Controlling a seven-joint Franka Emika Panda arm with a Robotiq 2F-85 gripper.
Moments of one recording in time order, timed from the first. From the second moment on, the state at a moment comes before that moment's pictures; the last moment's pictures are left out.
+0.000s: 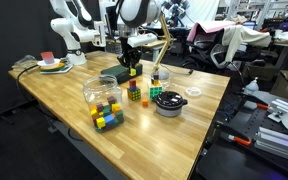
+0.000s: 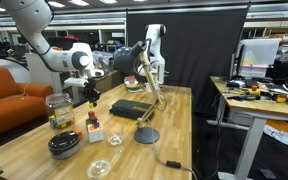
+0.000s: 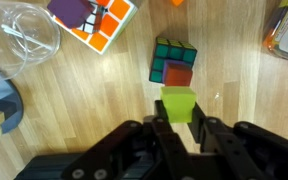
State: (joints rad) arm 0.25 0.58 0.03 -1.84 -0.13 2.49 0.29
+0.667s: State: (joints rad) arm 0.25 0.59 0.03 -1.84 -0.10 2.45 0.35
